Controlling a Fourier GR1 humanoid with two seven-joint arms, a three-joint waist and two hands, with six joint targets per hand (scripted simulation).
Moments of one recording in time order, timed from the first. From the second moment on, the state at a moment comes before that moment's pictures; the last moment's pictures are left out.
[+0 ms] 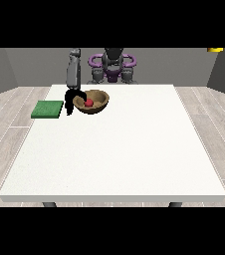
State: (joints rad) left arm -0.69 0.62 0.47 -1.24 0.31 -0.37 0.20; right arm -0.43 -0.09 -0.32 -0.64 -0.22 0.00 -0.54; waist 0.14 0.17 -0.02
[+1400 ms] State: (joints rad) left arm -0.55 0.72 0.57 -1.03 0.30 -0.44 0.06; right arm -0.46 -0.51 -0.20 -0.83 -0.06 -0.10 0.15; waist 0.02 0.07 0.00
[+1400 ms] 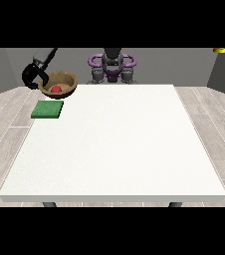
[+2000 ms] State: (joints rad) left arm -0.54 0.77 0.59 -1.00 0.34 -0.46 -0.01; right arm -0.52 -0.66 -0.32 -0.75 -0.11 0.01 0.12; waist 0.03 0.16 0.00
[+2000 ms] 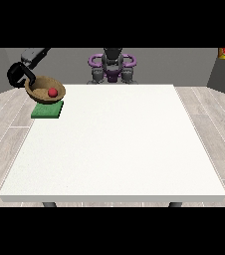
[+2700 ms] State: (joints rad) left arm -0.55 0.80 0.58 -1.01 0.37 -0.47 -0.03; right arm -0.56 -0.60 -0.40 -0.62 -0.18 0.00 0.05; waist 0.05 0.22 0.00
